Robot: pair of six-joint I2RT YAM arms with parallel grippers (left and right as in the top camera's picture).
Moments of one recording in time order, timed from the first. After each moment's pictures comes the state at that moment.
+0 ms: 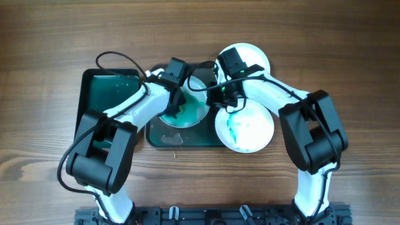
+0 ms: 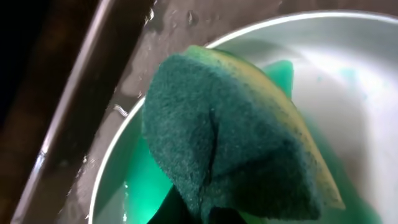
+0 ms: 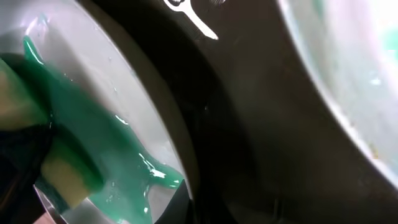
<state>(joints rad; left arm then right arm) -0.41 1.90 1.15 -0.63 -0.20 -0.84 0.45 2.08 1.33 -0.54 -0.44 0.55</state>
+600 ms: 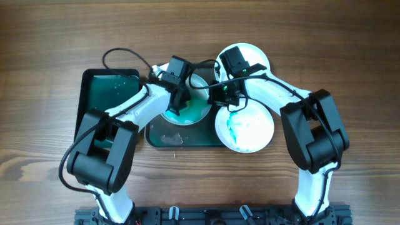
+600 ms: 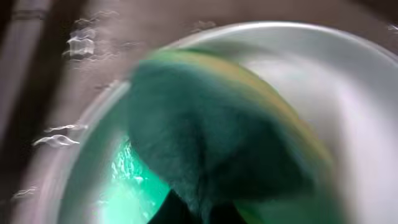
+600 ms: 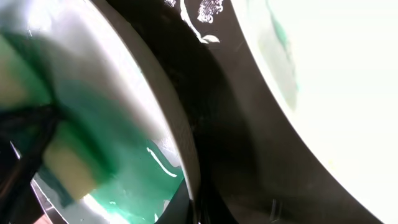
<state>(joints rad) -0.42 1.90 1.13 -0.49 -0.19 -0.79 0.44 2.08 1.33 -0.53 -0.44 0.54</state>
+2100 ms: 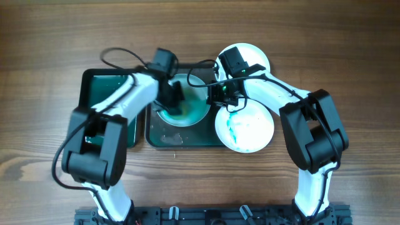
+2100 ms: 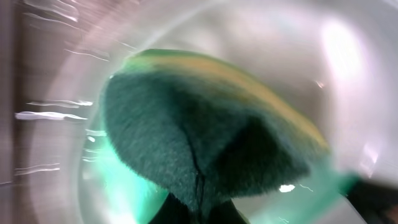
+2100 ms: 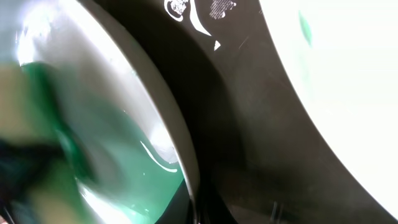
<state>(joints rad) -0.29 1.92 1.26 -0.74 0.11 -0.59 0.44 2.08 1.33 -0.52 -0.45 0.53</state>
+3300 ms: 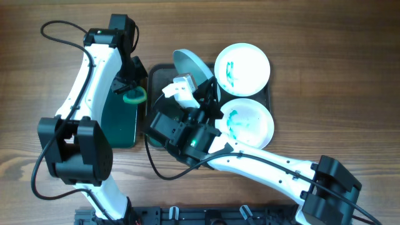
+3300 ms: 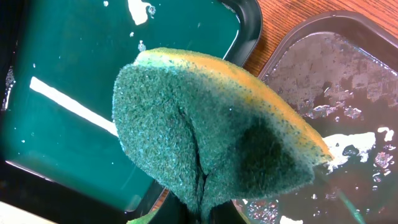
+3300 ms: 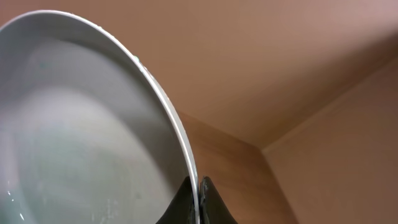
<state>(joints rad) -0.10 1.91 1.63 -1.22 -0.09 -0.58 1.10 1.75 1.33 -0.56 1.45 0.25</state>
